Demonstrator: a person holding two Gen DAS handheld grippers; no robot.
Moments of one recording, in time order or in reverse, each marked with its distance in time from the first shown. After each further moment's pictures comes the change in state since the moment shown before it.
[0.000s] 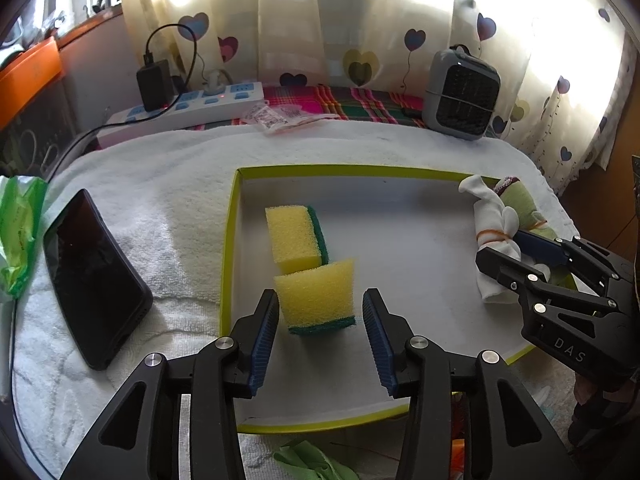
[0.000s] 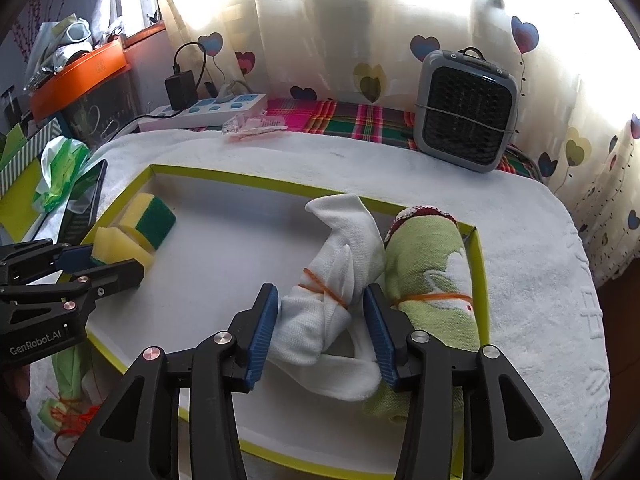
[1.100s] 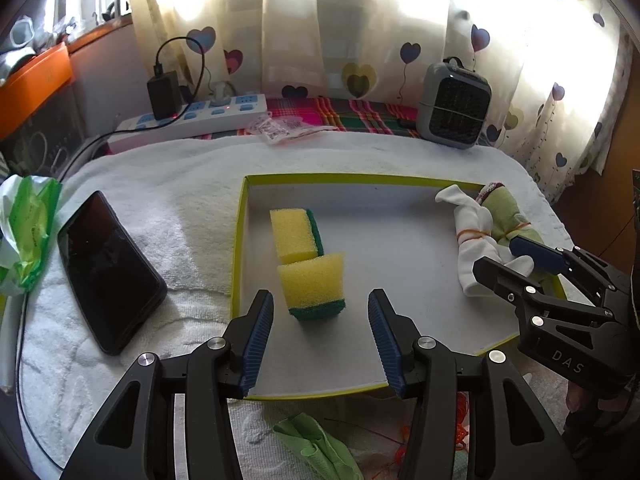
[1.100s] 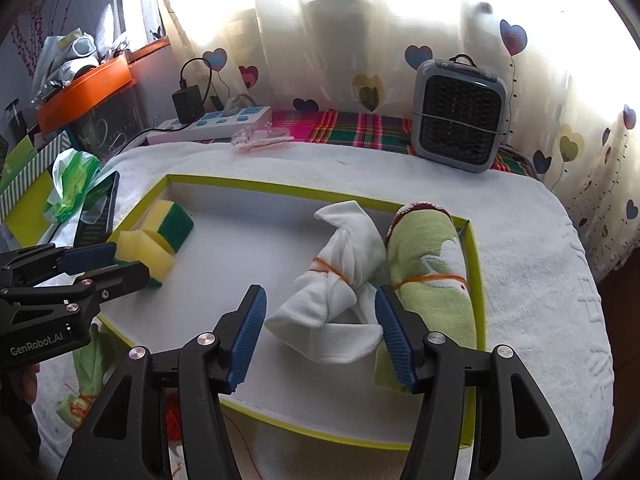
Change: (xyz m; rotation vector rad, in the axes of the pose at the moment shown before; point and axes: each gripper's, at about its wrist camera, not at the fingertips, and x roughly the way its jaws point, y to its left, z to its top) left arm -0.023 -0.001 -0.007 -0.006 -0.036 0.000; right arm -0.020 0.003 -0.008 0.036 -0.043 0.010
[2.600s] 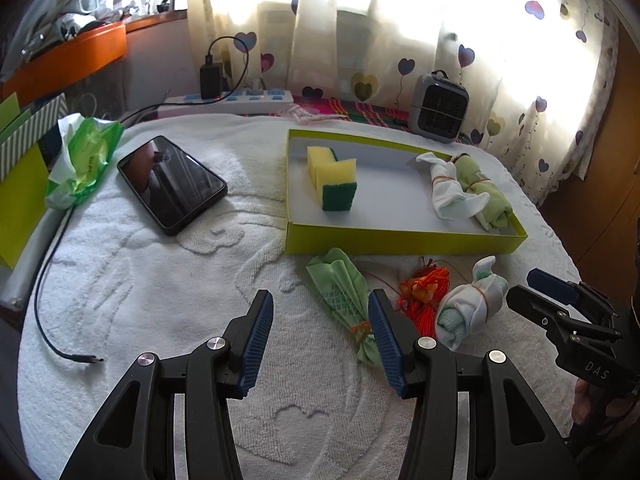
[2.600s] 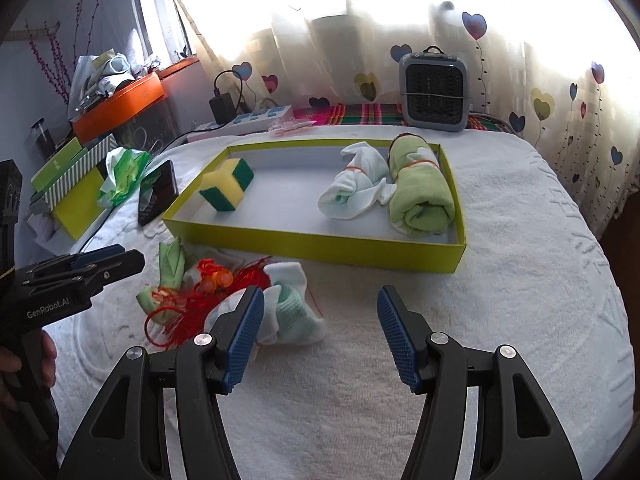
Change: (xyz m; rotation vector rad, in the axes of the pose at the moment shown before) left arm -0.079 0.024 -0.092 -0.058 -0.057 -0.017; right arm -0.081 0.022 -0.084 0.081 -0.034 0.087
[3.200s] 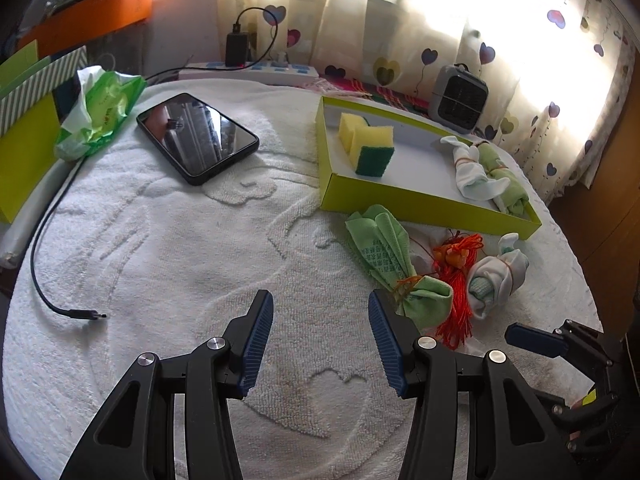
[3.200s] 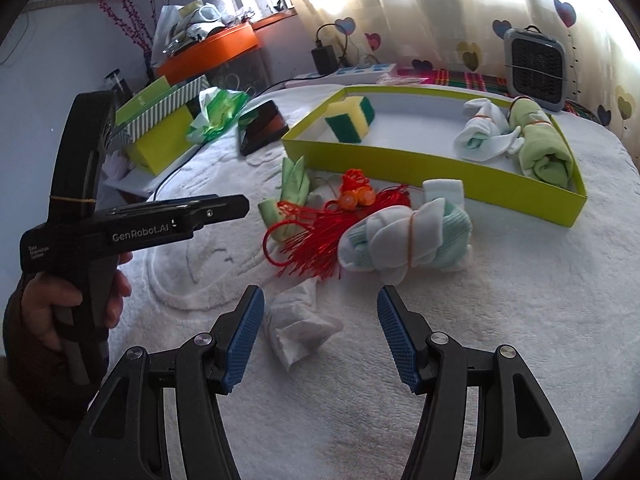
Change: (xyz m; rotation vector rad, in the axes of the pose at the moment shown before) left arm 0.005 0.027 -0.024 -0.075 0.047 -0.008; right arm 0.009 0.057 -0.037 -0.150 0.131 0.271
